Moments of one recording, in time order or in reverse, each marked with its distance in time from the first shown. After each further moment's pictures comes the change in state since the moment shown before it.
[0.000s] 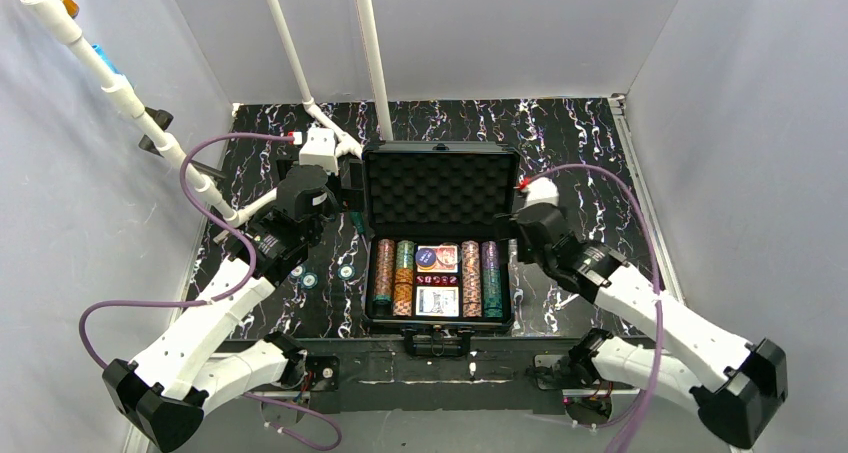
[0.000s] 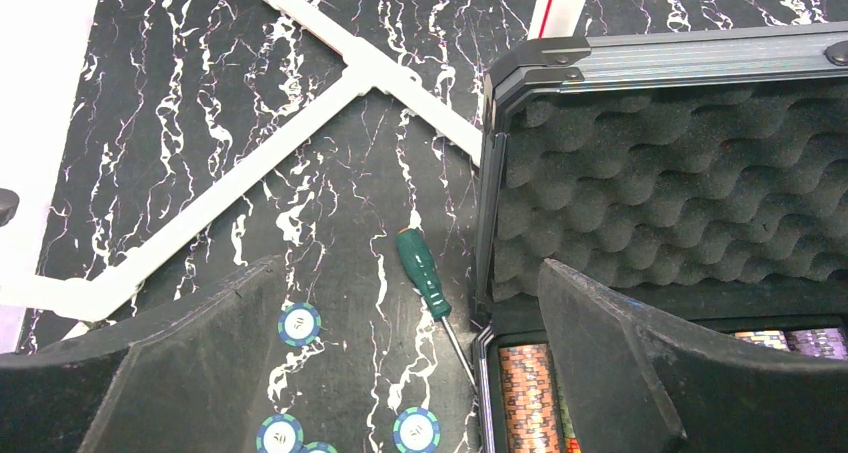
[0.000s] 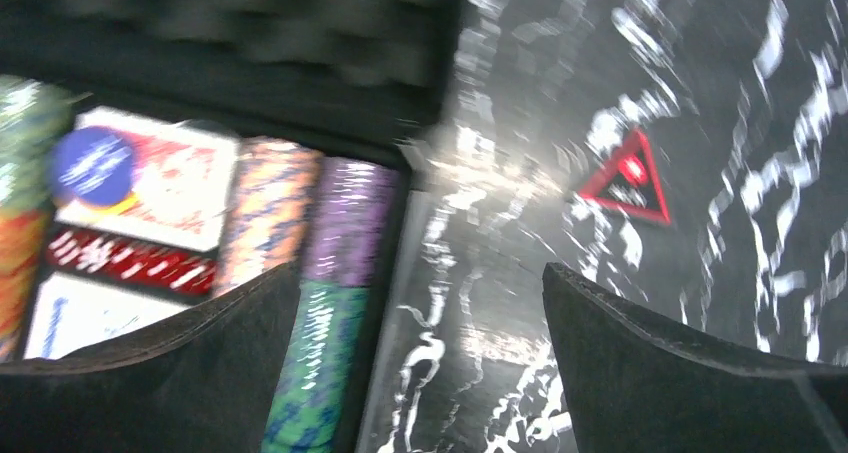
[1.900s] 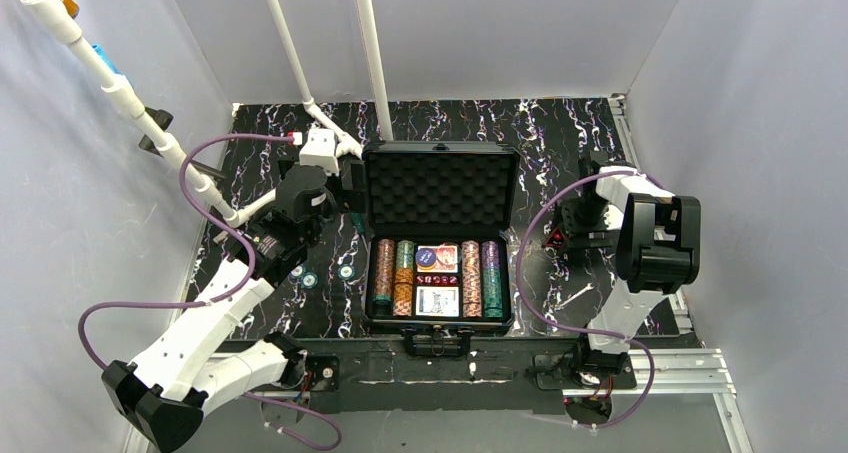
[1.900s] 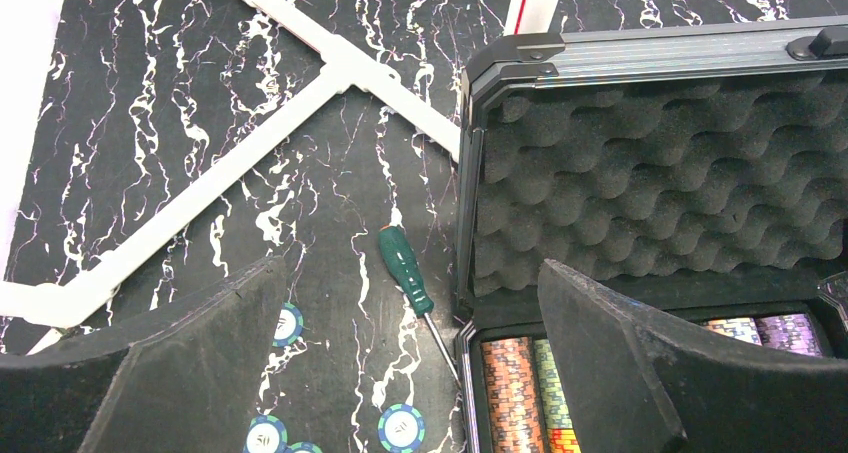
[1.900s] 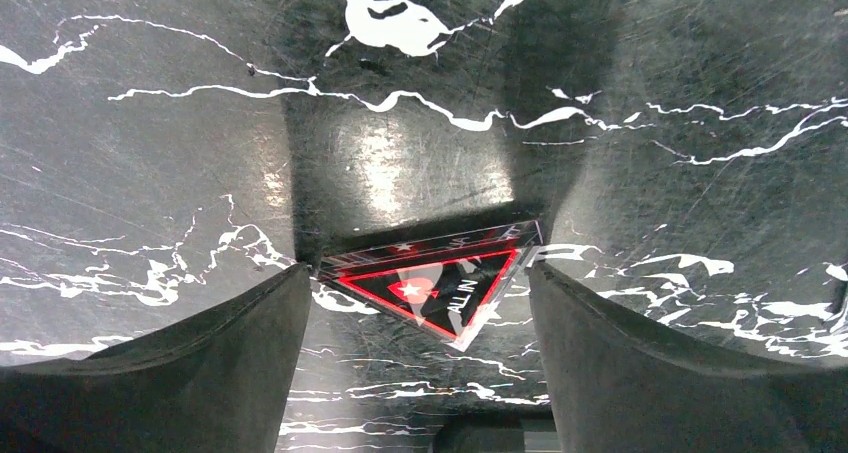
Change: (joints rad) left arm 0.000 -0.006 0.000 -0.003 0.040 -0.019; right arm -0.840 0.859 0.370 -0.319 -0.355 1.107
